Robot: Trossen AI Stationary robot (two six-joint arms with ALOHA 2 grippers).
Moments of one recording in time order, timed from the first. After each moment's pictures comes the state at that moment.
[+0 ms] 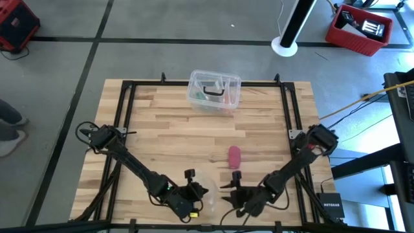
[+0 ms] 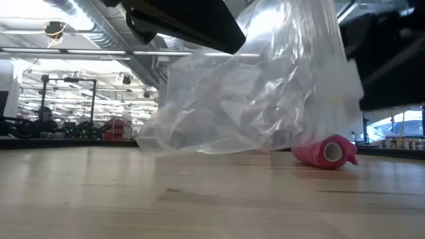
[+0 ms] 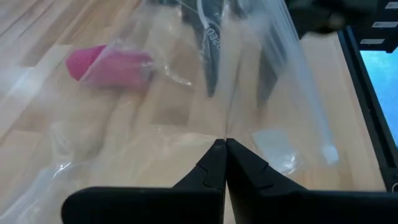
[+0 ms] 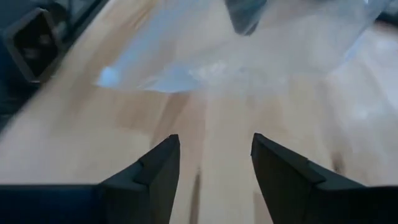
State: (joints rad) left arm -0.66 1.96 1.33 -0.15 -0.69 -0.49; right arm 0.78 1.88 0.94 0.23 0.67 0.24
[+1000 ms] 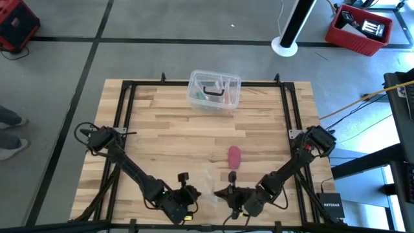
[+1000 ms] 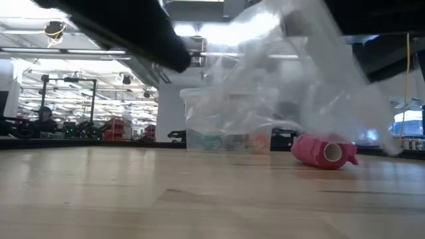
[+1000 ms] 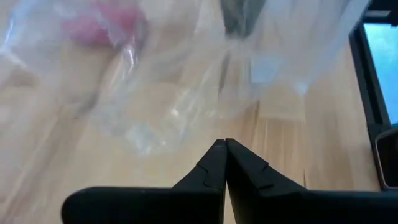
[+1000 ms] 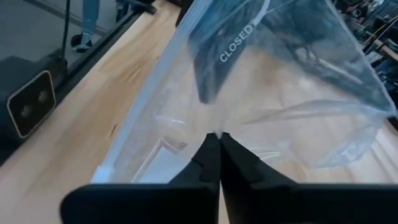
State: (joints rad) left arm -0.72 1.96 1.33 -0.28 -0.69 -0.63; right arm 0.76 1.91 0.98 0.43 0.74 -0.06
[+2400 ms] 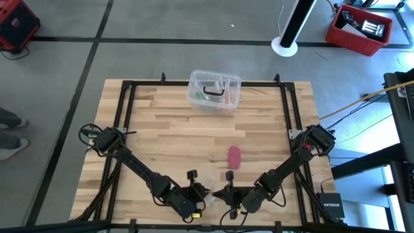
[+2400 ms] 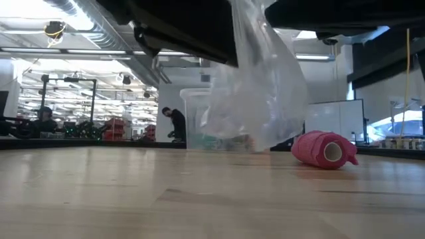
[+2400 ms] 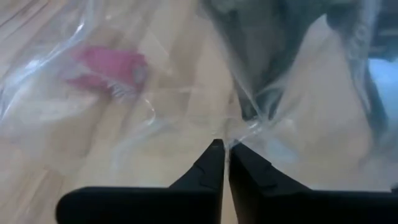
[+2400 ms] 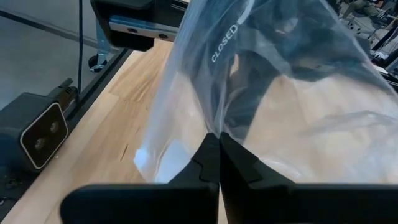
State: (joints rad) left arm -0.65 2.00 1.33 -0.06 -0.70 -0.48; right arm 0.73 1.91 0.98 0.47 0.66 0.02
